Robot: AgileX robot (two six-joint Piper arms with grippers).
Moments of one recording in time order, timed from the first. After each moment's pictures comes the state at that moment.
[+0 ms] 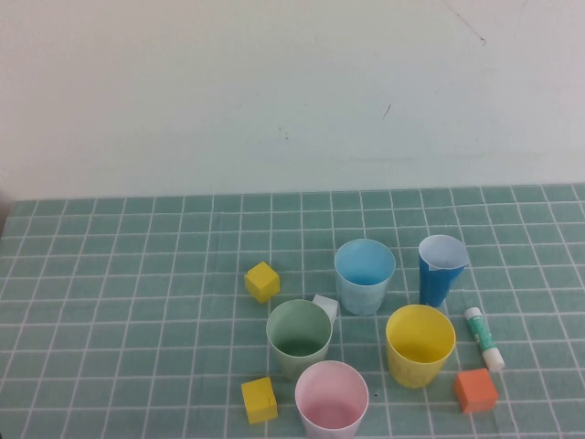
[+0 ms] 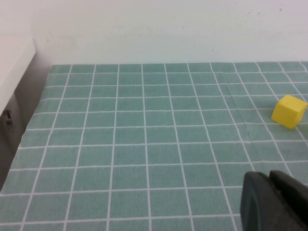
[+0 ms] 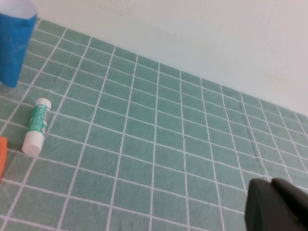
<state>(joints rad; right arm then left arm) -0.06 -0.01 0.02 -0.12 0.39 -0.28 -0.06 -0.01 0.02 -0.02 0.35 -0.09</state>
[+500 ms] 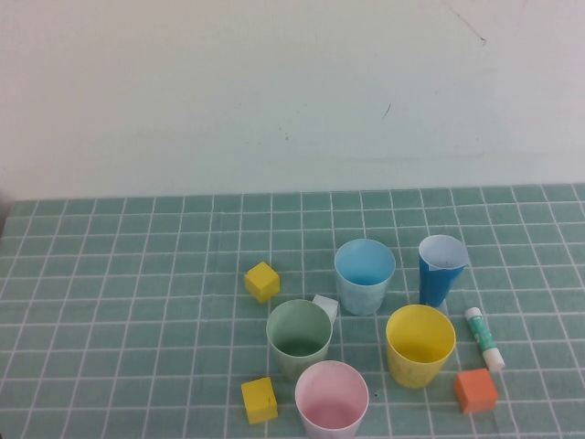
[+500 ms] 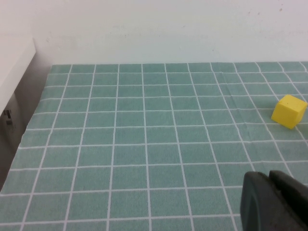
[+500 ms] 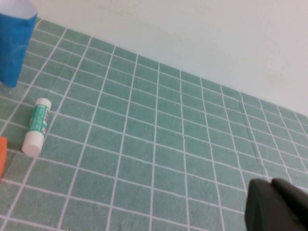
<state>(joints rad) -0.06 -0.01 0.02 -0.12 0.39 -0.28 -0.06 -0.01 0.02 -0.02 0.35 -0.09</state>
